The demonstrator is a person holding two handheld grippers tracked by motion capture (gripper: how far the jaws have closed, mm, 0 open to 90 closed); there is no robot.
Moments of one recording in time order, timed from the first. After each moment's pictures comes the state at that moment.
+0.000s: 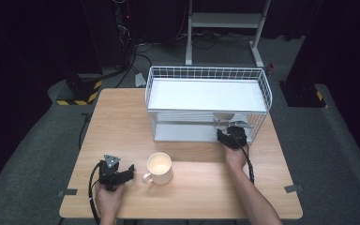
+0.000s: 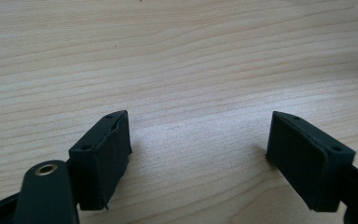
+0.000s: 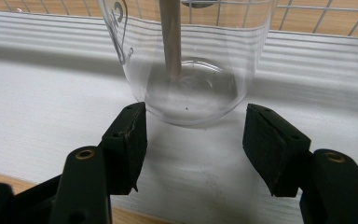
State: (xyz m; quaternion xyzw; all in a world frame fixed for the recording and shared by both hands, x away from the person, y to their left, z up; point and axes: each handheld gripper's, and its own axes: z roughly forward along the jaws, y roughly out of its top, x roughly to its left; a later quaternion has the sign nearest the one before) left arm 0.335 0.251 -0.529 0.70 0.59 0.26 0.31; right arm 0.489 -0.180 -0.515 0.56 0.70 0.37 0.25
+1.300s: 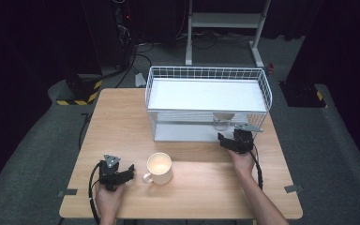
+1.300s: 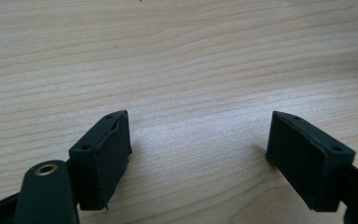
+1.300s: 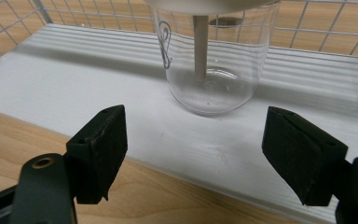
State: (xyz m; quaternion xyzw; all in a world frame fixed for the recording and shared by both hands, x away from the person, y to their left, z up) left arm 0.335 0.251 -0.529 0.70 0.59 0.27 0.31; right arm 0.460 -0.197 -0.490 0.51 0.72 0.42 0.22
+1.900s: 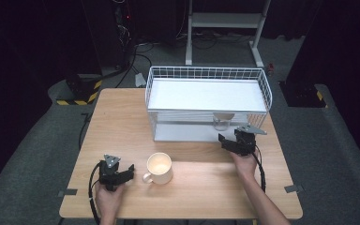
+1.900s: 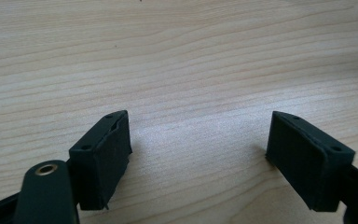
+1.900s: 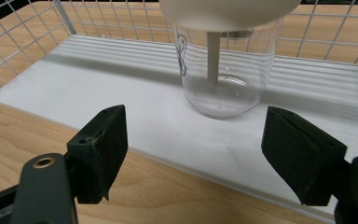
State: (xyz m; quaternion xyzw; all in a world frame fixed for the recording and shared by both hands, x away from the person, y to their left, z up) left arm 0.335 0.251 -0.529 0.70 0.59 0.26 0.31; right arm 0.447 -0.202 -0.482 0.50 0.72 0.44 0.22
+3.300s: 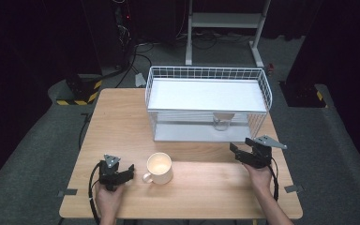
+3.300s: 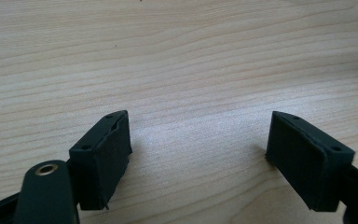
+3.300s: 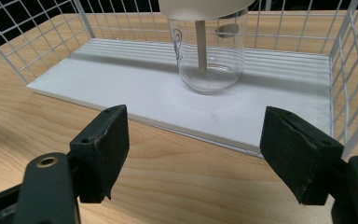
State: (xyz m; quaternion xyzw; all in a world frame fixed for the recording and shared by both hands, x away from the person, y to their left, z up) left arm 0.335 0.251 -0.529 0.70 0.59 0.26 0.31; right arm 0.401 -0.242 -0.476 0.49 0.70 0.47 0.21
